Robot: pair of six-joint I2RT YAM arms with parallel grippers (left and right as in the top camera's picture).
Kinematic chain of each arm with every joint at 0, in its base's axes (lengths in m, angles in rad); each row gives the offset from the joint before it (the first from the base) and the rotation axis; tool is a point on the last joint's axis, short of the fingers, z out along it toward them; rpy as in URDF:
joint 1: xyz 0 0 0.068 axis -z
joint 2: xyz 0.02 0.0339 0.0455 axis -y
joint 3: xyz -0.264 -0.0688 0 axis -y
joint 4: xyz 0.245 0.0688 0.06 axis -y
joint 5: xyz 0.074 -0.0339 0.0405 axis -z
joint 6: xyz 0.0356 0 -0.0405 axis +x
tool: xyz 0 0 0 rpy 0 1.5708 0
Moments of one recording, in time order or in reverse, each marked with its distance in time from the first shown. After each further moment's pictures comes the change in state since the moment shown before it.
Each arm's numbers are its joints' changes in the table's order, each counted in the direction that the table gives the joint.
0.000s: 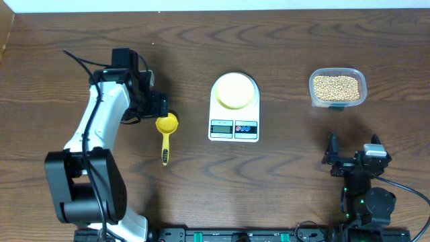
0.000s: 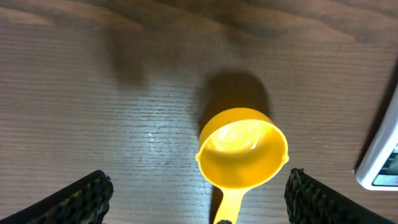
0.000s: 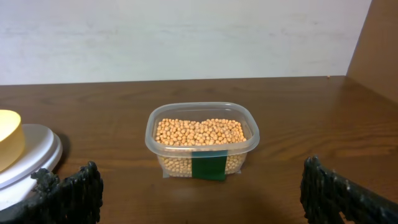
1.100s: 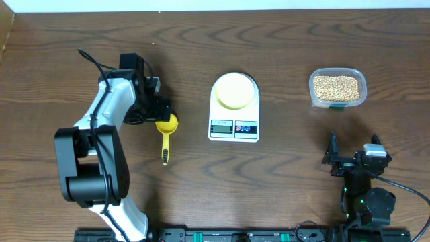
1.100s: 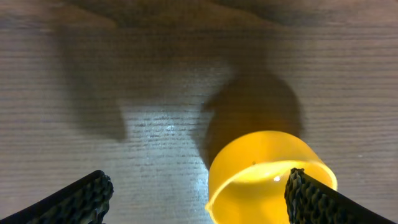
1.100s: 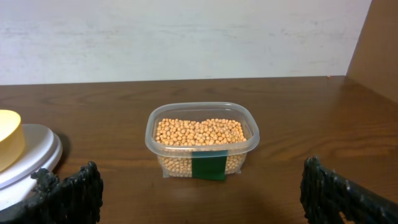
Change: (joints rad) left arm 0.000 -0.131 -0.011 0.061 -0.001 0.072; right arm 0.000 0.000 0.000 0.000 0.000 0.000
